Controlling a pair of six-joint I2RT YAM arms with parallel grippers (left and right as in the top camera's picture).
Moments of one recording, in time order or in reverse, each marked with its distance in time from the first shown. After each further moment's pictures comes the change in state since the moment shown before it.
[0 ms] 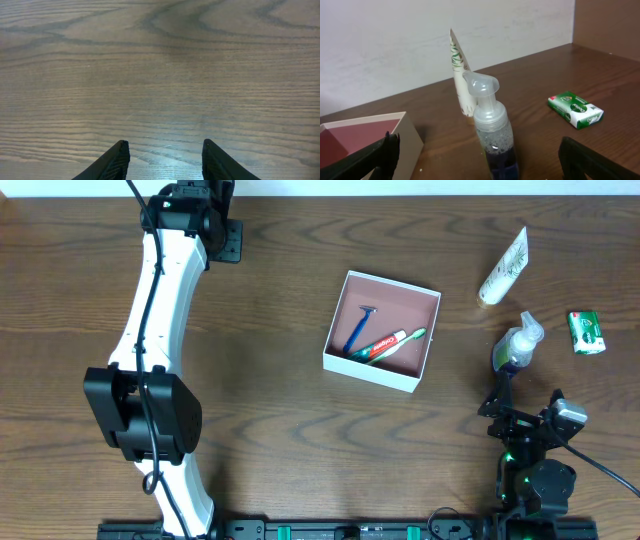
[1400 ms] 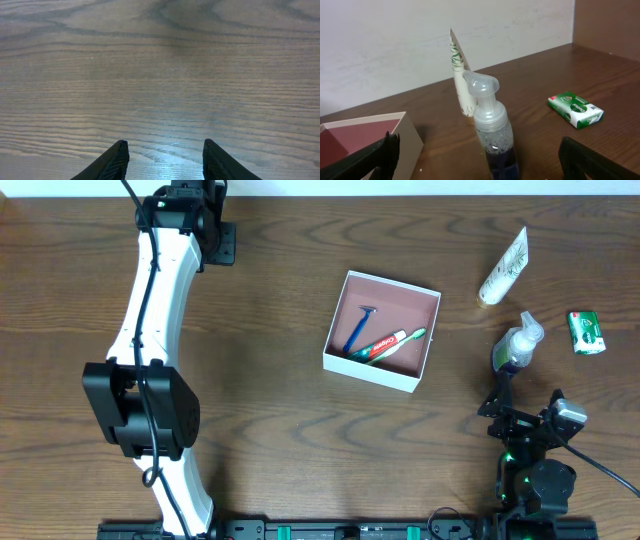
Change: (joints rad) left arm 0.025 0.023 -0.002 -0.008 0.000 0.000; right arm 0.000 0.000 0.000 0.000 0.000 0.000
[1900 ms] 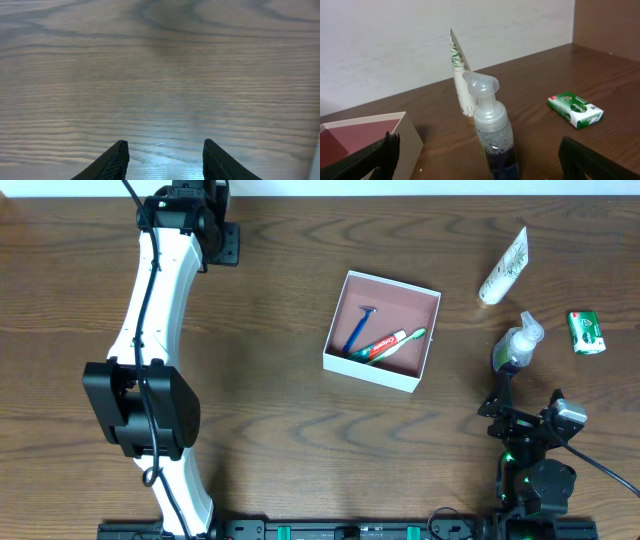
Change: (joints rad) left arm -0.002 0.001 0.000 0.000 0.081 0.000; right arm 0.000 0.000 0.000 0.000 0.000 0.000
